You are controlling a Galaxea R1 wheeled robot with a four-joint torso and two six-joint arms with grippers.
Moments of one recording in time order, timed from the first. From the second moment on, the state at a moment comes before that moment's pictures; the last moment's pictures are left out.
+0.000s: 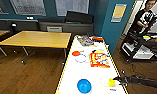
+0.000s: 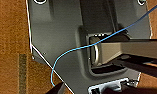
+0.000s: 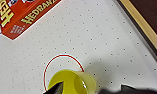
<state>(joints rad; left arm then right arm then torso) 1.49 3.02 -2.73 -0.10 -0.12 0.08 -0.48 2.45 -2.10 0.01 -0.41 0.70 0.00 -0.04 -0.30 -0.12</state>
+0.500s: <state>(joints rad) 1.49 3.02 -2.73 -0.10 -0.12 0.08 -0.50 2.47 -2.11 0.01 -0.38 0.70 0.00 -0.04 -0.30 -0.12</state>
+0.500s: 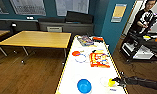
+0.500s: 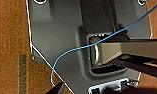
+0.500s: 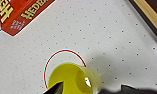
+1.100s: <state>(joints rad) 1.49 3.02 -2.73 -0.10 -0.12 0.08 -0.57 2.49 -2.13 0.03 -0.32 0.70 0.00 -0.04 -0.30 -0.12</state>
